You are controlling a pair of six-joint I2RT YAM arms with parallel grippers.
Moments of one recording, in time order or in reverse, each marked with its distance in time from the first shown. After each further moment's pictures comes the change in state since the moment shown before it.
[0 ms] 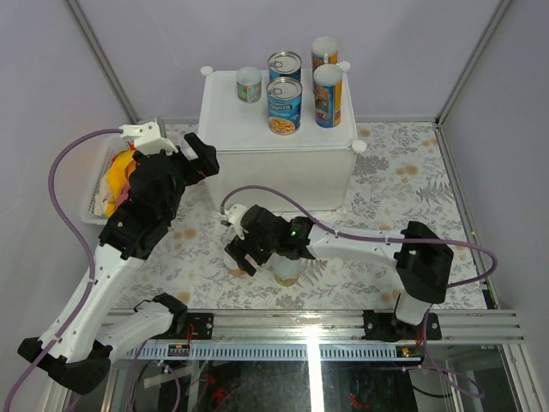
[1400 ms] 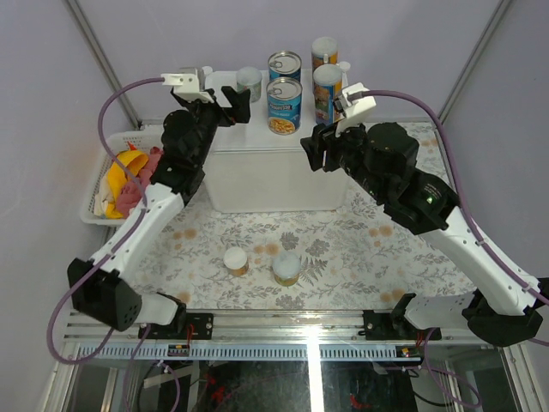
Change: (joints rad) left arm 0.127 0.483 0.117 0.768 0.328 0.229; right arm -0.296 -0.463 0.389 -0.119 0.332 -0.093
